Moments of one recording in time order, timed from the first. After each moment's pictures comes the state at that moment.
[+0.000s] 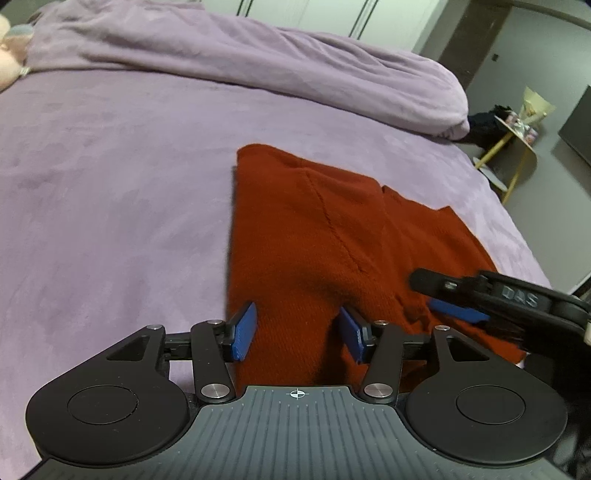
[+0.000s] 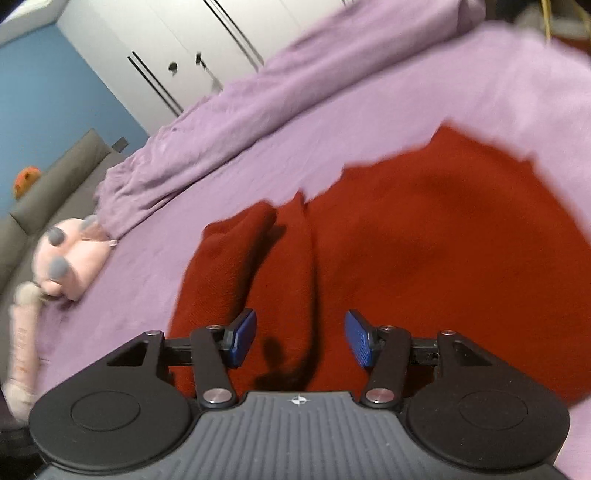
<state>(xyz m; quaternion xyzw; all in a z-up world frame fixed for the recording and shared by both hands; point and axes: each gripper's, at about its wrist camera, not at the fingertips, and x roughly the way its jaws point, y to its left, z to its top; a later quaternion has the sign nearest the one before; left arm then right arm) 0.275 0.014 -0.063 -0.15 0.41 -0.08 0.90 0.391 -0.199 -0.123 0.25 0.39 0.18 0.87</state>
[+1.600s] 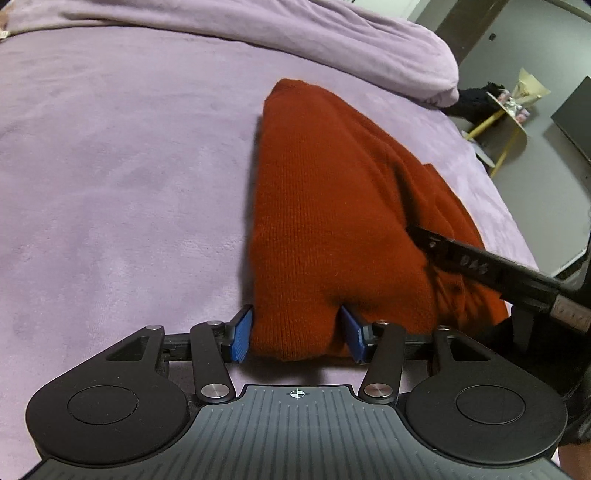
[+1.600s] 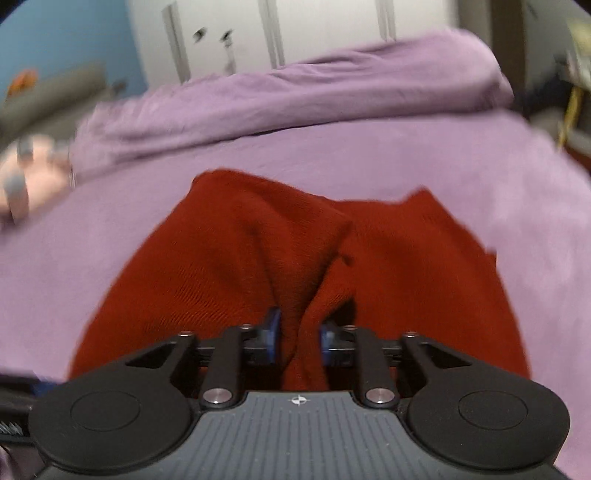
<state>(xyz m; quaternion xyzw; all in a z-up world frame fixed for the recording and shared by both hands) 0.279 -0.017 -0.087 -0.17 0.46 -0.11 0.87 0.396 -0.211 -0.115 0.08 0.35 0.14 0.92</state>
